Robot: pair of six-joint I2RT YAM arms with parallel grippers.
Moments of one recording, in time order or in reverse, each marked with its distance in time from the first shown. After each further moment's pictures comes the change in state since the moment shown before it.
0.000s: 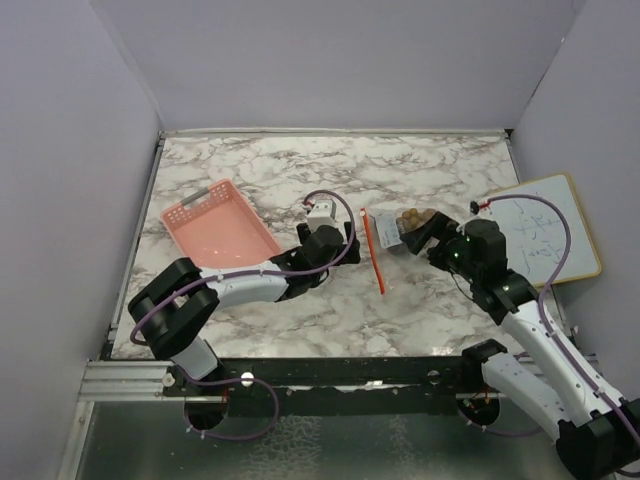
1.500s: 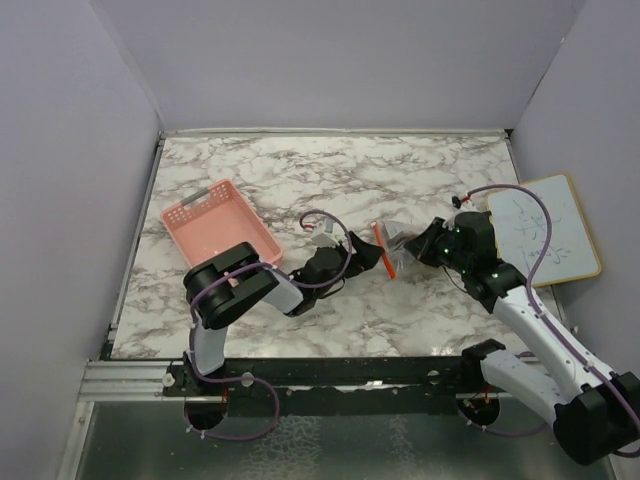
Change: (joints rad) left arm -0.016 0.299 -0.126 0.713 0.175 -0.379; right arm 0.000 0.115 -0.002 0.046 -0.111 -0.106
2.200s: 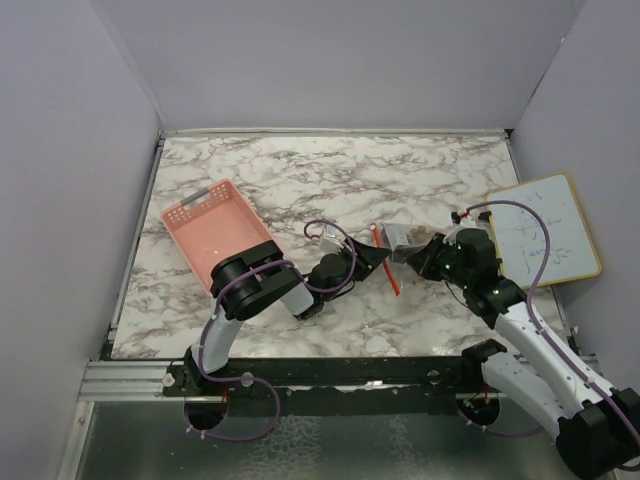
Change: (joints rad) left arm -0.039 0.203 0.058 0.235 0.035 -0.358; right arm 0.000 -0.113 -0.145 0.023 -0.010 -0.037
